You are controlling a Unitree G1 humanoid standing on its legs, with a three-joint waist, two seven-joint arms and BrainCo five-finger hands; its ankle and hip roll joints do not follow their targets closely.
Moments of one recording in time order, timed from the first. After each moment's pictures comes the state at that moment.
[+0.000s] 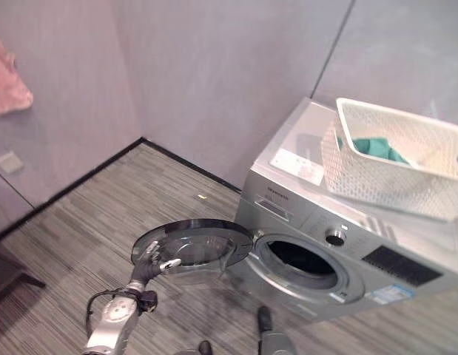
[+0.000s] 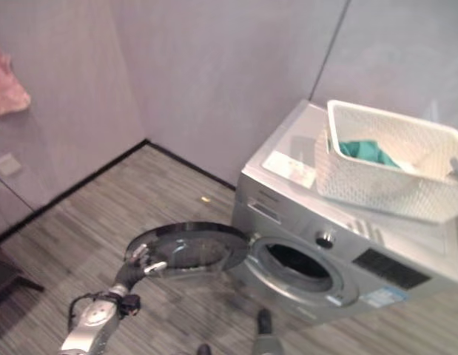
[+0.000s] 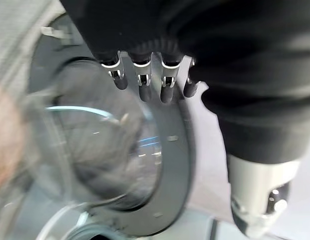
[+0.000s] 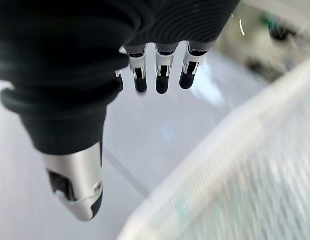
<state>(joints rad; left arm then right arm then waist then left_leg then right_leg) 0.10 0.47 -0.26 0.42 -0.41 -0.16 -0.06 0.20 -1.01 -0.37 0.12 0.44 -0.12 -0.09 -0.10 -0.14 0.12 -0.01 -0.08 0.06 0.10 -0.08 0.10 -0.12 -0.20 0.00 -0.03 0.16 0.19</state>
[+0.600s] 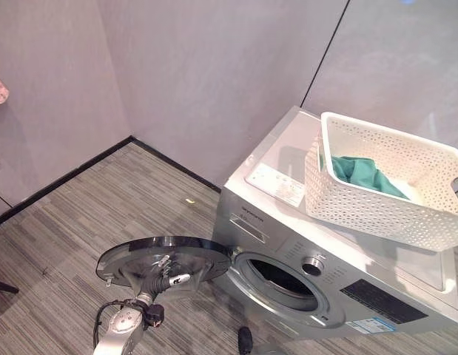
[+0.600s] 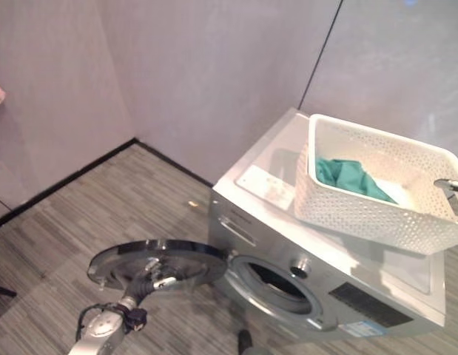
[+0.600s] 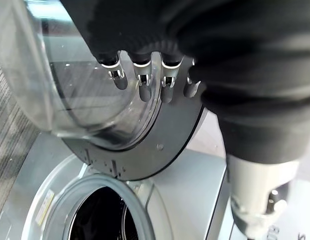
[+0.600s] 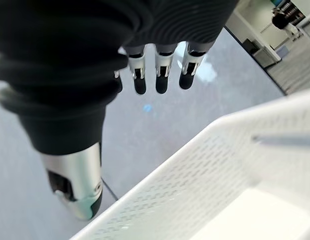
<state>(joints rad) 0.13 0.42 -0.29 0.43 -0.42 -0.15 -0.10 0.07 -1.27 -0.32 0.35 0.44 -0.07 0.03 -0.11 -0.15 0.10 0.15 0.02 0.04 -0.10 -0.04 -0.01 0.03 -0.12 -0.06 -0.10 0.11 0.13</state>
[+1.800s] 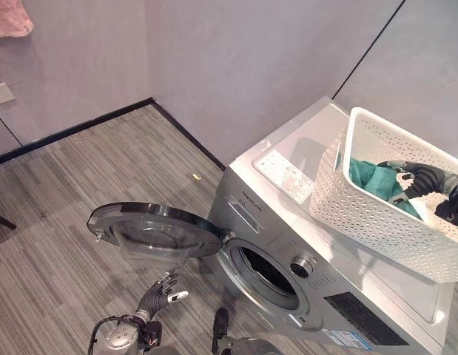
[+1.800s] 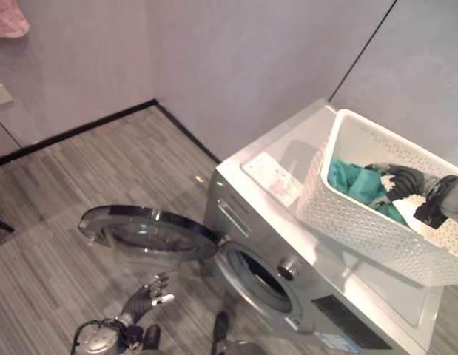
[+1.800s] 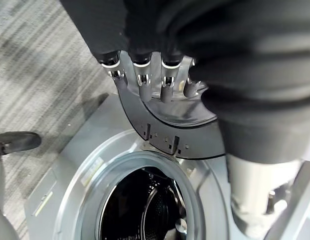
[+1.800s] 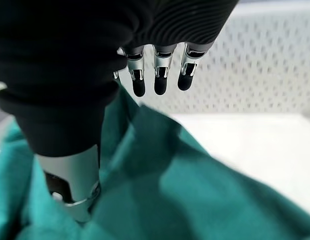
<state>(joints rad) 0.19 0.45 -0.30 0.44 -0.46 -0.14 -0.14 -0.60 -1.41 0.71 0.46 0.37 -0.06 0.29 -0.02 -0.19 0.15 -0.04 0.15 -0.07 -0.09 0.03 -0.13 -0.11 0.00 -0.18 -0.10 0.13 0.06</state>
